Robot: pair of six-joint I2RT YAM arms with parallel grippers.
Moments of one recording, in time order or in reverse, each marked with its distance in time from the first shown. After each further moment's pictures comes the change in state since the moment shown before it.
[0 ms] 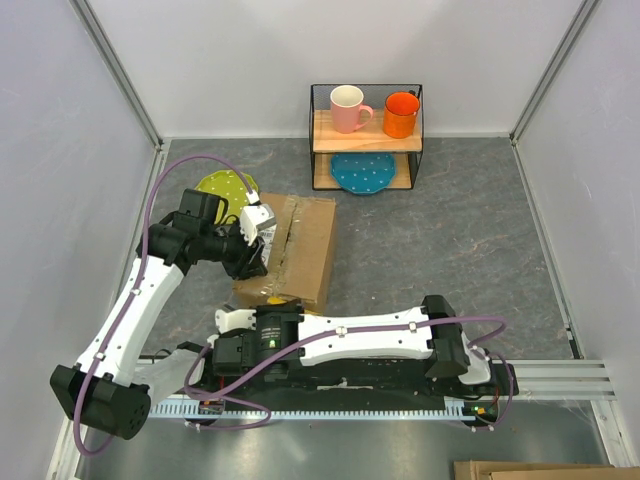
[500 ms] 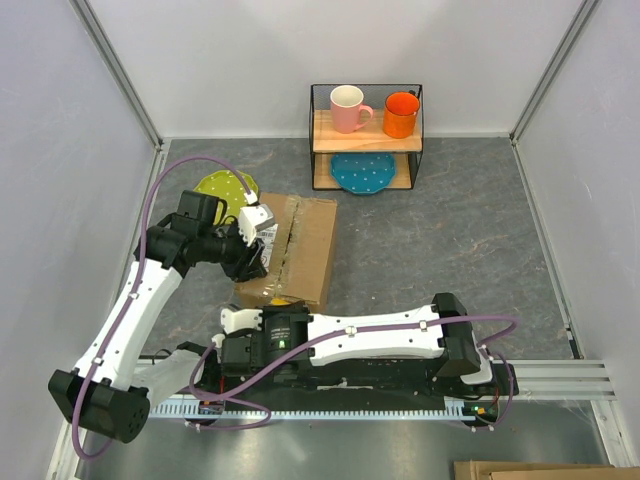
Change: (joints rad) left arm -0.001 -0.020 0.000 -0.003 -0.025 -0.019; right arm 0.005 -0.059 -0.086 0.054 -0.012 0.029
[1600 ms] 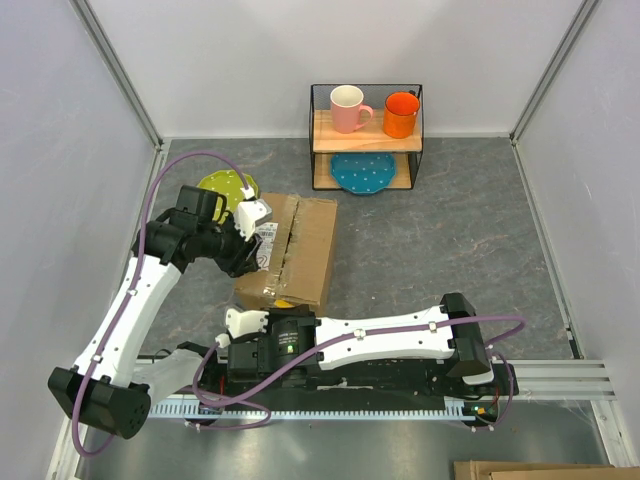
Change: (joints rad) left arm 0.000 0.025 0.057 -0.036 -0.156 -0.005; right arm 0.022 -0.050 -0.058 0.018 0.014 0.078
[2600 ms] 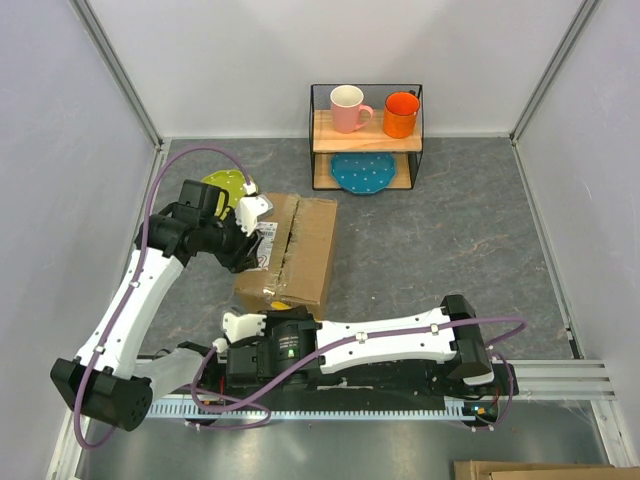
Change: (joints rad) left arm 0.000 0.044 0.034 0.000 -0.025 0.000; right arm 0.021 0.000 0.017 0.003 0.023 -0.017
